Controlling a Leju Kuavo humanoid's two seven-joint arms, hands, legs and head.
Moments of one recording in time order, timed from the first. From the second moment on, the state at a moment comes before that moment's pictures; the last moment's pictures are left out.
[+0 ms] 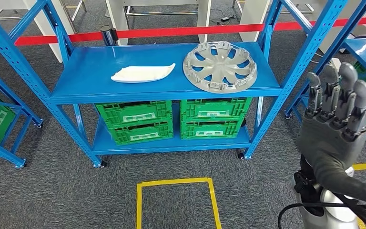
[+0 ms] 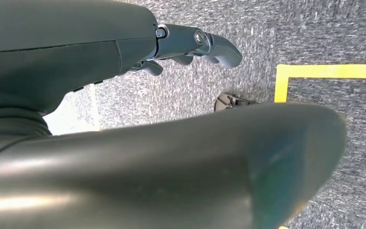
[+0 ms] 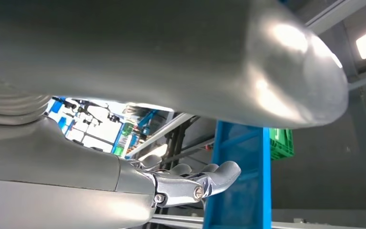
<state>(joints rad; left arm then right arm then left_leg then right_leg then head) -0.05 -0.16 0.85 -0.19 -0.49 0.07 -0.07 -0.21 -0.15 0.15 -2.06 -0.04 0.32 -0.70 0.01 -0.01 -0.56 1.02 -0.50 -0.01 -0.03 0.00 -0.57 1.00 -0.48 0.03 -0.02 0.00</state>
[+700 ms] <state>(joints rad) -0.05 -0.16 0.86 -0.19 -0.50 0.08 -0.08 -0.21 -0.13 0.15 -2.04 -0.06 0.28 -0.69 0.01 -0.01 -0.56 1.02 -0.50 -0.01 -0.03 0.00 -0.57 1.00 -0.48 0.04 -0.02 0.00</state>
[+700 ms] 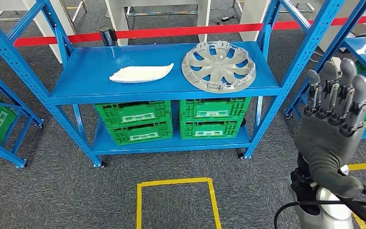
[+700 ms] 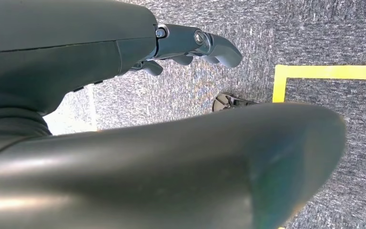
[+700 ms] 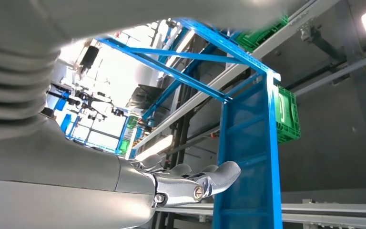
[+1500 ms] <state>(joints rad) -0.05 -0.16 0.86 -0.19 -0.51 0.06 -0.09 -0.21 -0.13 0.15 -2.04 -0.04 0.28 -0.70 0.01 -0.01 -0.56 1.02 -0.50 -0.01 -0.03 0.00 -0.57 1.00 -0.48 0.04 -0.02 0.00</state>
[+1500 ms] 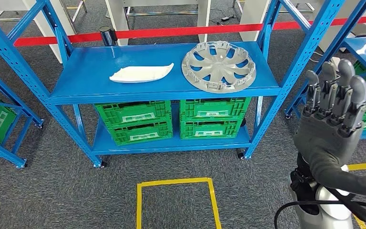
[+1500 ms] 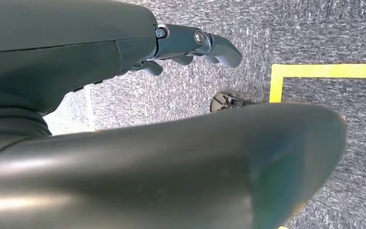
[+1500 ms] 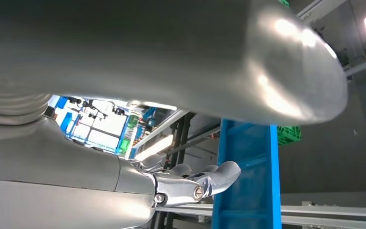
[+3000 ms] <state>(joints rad) -0.05 -0.15 0.89 -0.19 -0.49 0.04 -0.11 -0.22 -0.11 0.15 -2.03 -0.03 0.28 -0.70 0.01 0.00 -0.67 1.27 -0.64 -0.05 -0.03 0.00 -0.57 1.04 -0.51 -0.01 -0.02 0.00</state>
